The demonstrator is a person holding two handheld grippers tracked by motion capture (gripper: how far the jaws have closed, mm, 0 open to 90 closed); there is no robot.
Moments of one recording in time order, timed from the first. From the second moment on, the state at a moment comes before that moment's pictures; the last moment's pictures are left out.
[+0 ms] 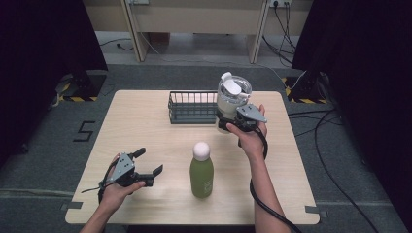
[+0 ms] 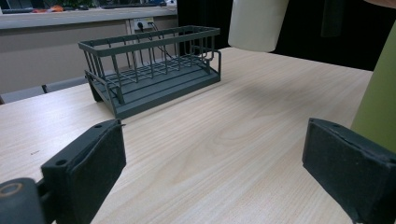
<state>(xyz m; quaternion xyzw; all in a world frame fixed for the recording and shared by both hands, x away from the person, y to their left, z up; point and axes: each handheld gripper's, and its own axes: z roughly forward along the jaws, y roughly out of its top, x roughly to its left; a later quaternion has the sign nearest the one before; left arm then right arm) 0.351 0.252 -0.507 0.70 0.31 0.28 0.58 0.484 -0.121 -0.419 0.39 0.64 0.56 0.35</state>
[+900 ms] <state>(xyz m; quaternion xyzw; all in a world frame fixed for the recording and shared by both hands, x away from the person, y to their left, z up) 0.352 0.252 -0.507 0.70 0.31 0.28 0.58 0.497 -0.117 -0.409 0.39 0.64 0.57 0.36</state>
